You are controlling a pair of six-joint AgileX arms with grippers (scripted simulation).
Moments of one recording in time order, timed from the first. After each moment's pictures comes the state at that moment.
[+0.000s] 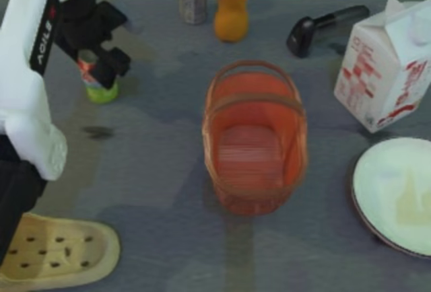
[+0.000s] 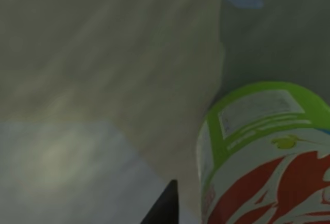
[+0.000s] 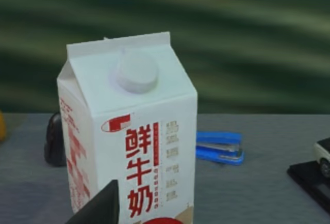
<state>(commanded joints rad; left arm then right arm) -0.19 3.11 3.41 -1.87 0.02 0.64 0.00 0.00 0.00 0.00 0.00 0.00</state>
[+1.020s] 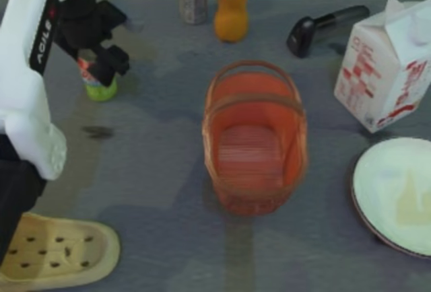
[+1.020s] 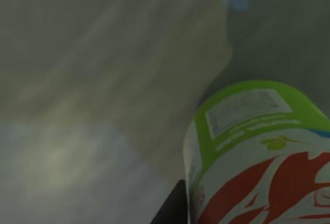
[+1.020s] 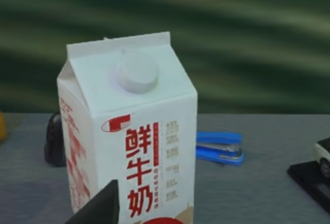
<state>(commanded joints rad) -0.18 3.12 3.44 -1.82 0.01 0.64 0.00 0.00 0.00 0.00 0.00 0.00</state>
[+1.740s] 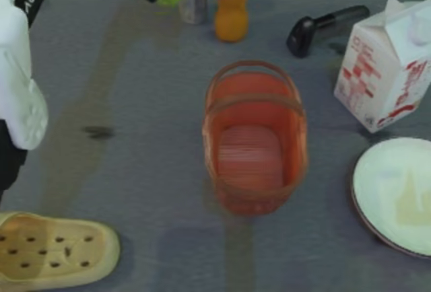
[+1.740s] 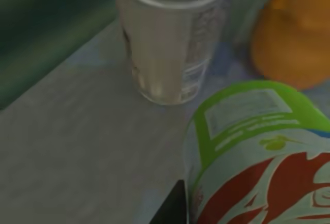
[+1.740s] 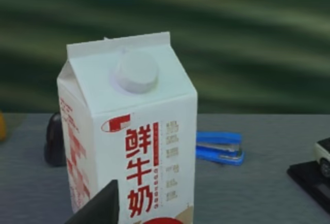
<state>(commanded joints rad) -0.22 2.78 2.89 -1.07 0.39 0.46 0.00 0.00 0.00 0.00 0.00 0.00</state>
